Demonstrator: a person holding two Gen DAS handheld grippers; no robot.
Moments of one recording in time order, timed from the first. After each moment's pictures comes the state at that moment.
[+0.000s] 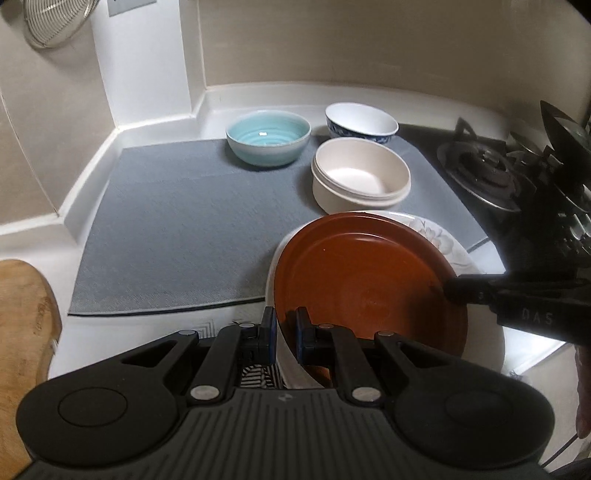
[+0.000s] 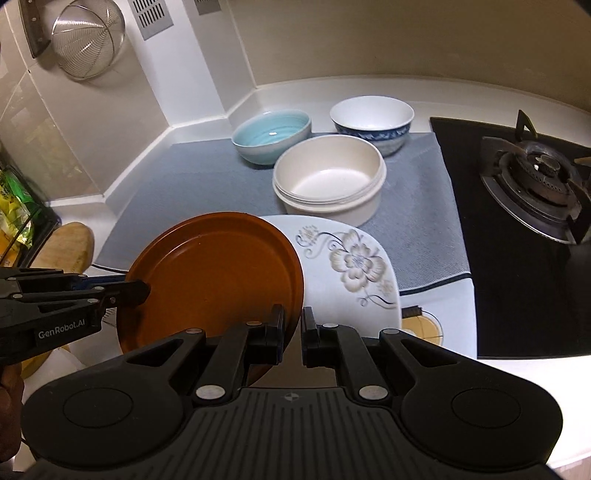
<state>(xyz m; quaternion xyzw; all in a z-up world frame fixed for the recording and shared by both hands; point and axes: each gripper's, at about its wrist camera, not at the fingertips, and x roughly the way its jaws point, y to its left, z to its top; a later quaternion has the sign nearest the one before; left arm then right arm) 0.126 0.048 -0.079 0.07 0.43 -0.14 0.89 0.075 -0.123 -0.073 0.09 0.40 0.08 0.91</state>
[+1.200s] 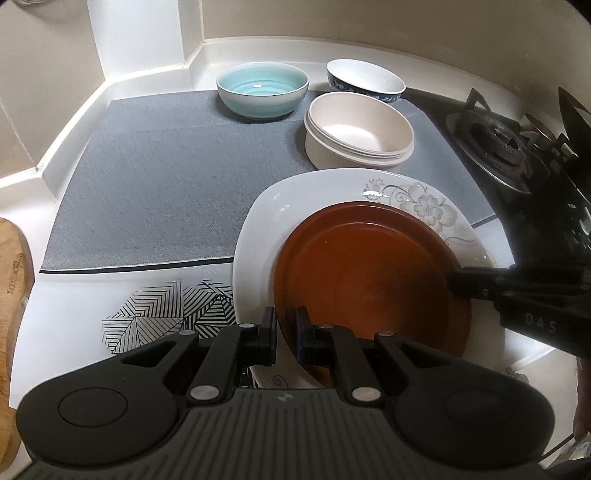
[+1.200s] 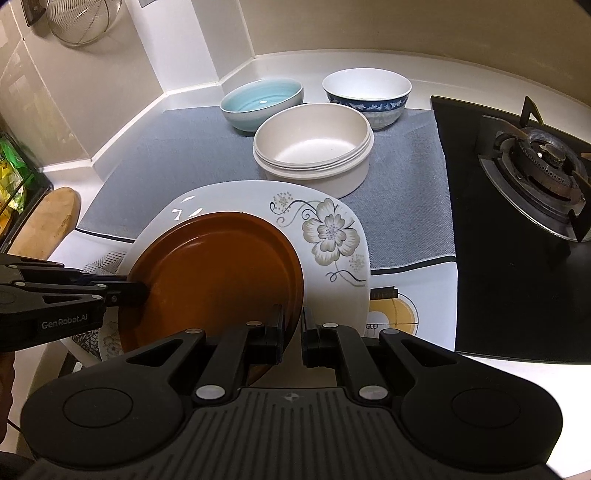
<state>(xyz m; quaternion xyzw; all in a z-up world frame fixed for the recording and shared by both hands) 0.135 0.029 -0.101 0.06 0.49 -0.12 0.86 0.080 -0.140 -0.091 0.06 0.44 0.10 0.89</state>
